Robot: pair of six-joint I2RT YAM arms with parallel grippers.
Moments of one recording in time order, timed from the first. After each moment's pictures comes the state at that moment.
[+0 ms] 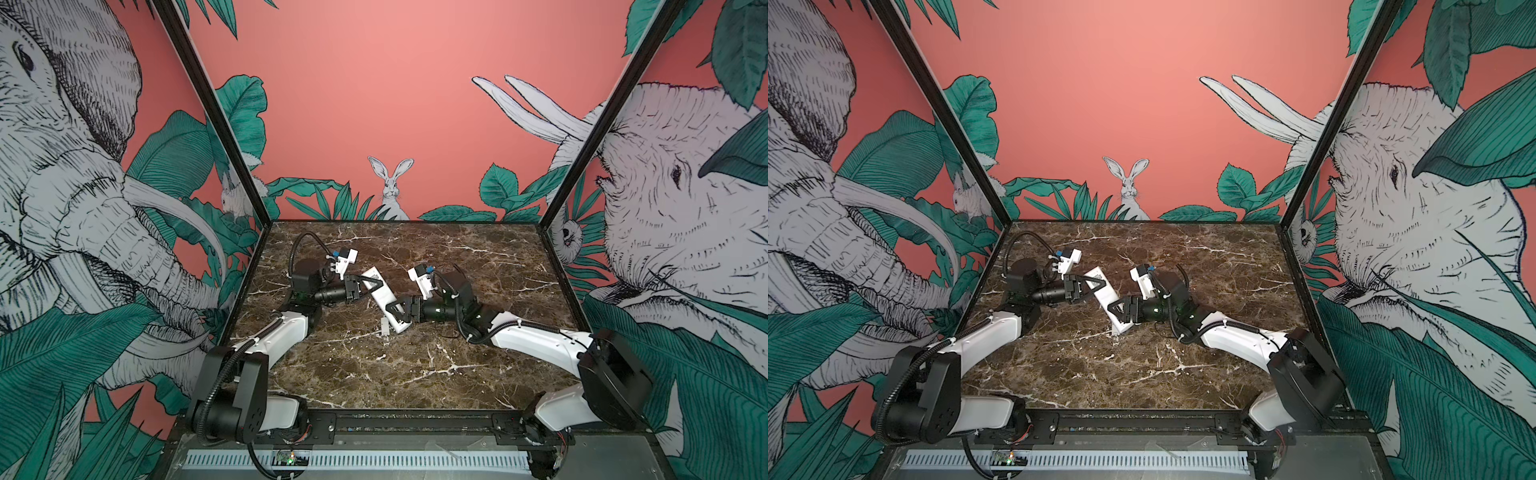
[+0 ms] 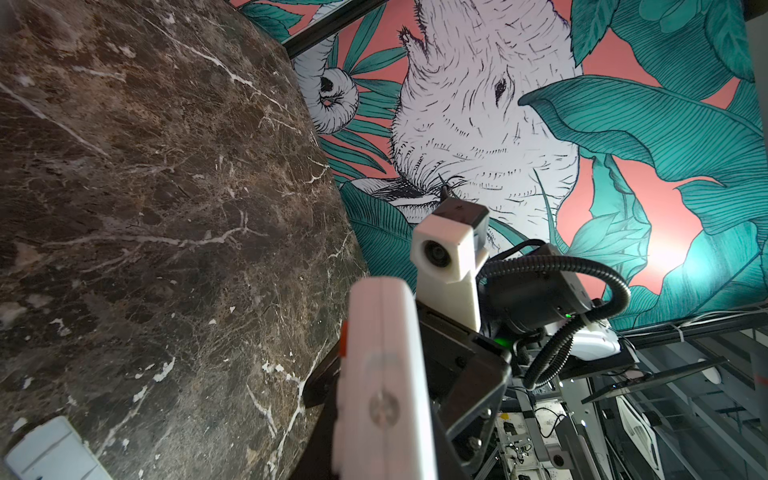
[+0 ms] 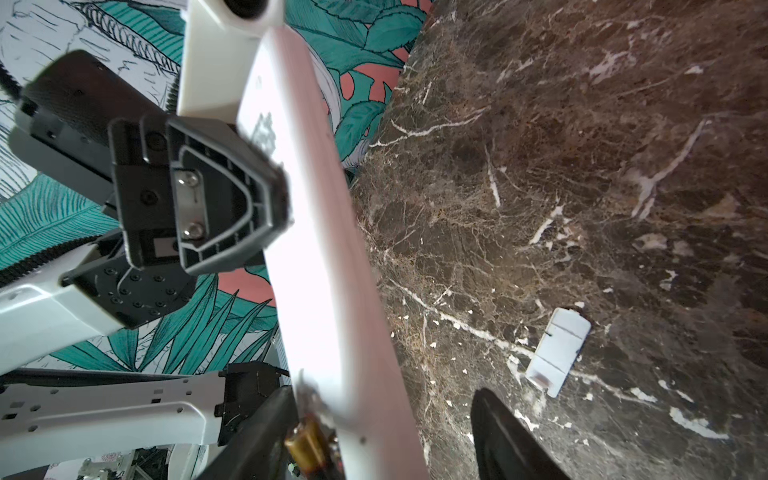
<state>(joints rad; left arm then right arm) -0.22 1.34 0.65 0.49 1.14 -0.94 0.78 1.47 0.82 0.25 -0.51 0.75</state>
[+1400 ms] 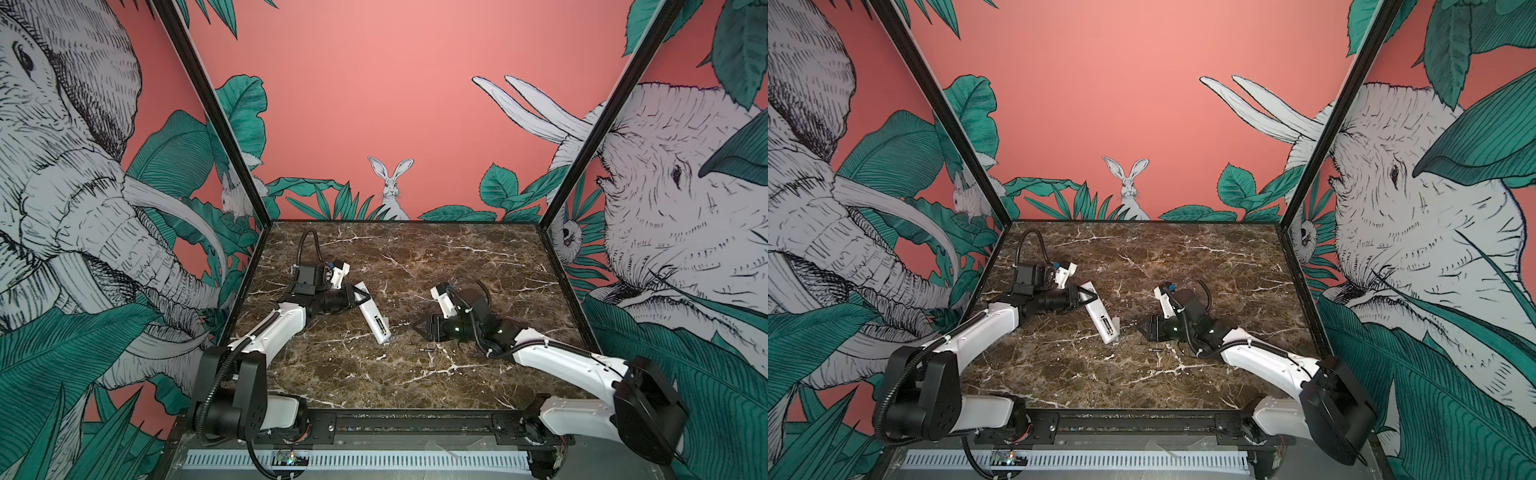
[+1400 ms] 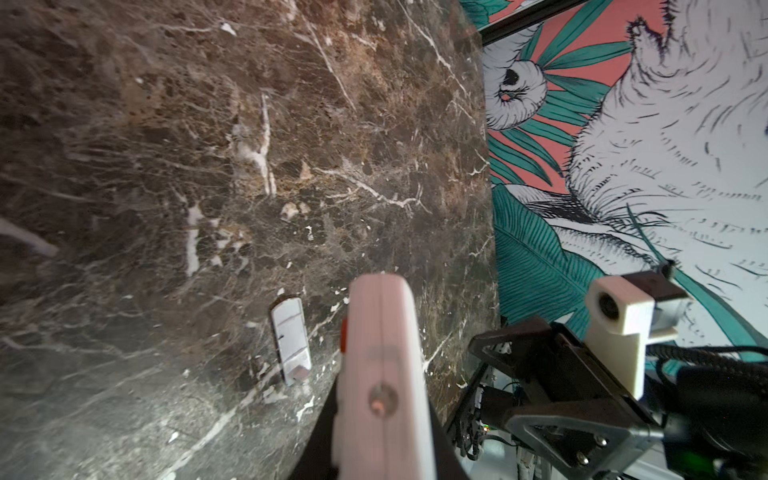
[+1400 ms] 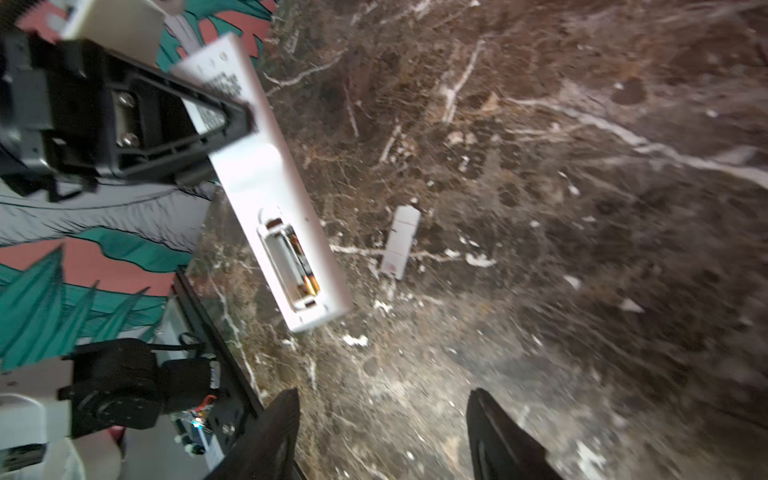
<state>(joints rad) -0.20 1.36 0.77 -0.24 0.79 -0.52 0.78 1.22 0.67 -0.17 -0.27 0.58</state>
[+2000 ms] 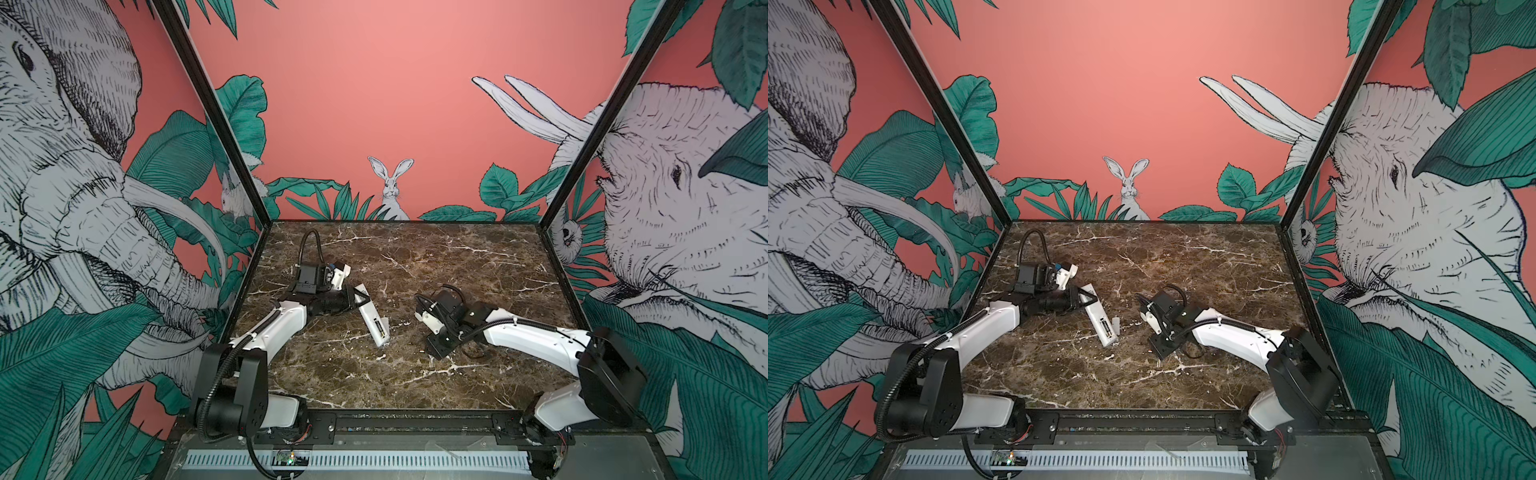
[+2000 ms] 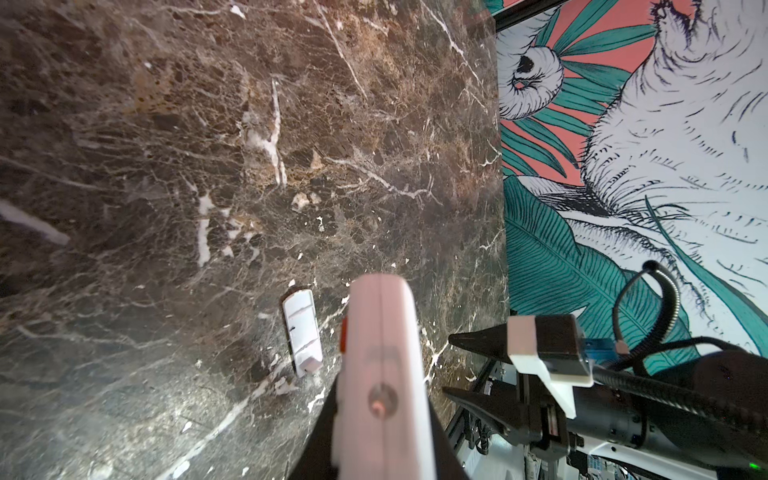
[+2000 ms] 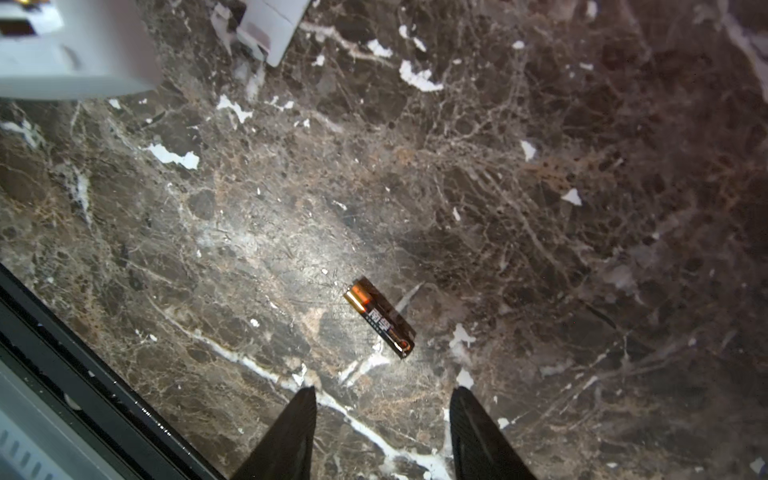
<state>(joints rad) -0.20 1.36 0.77 -0.26 0.79 -0.49 0.85 1.52 0.96 -0.69 -0.13 0.08</state>
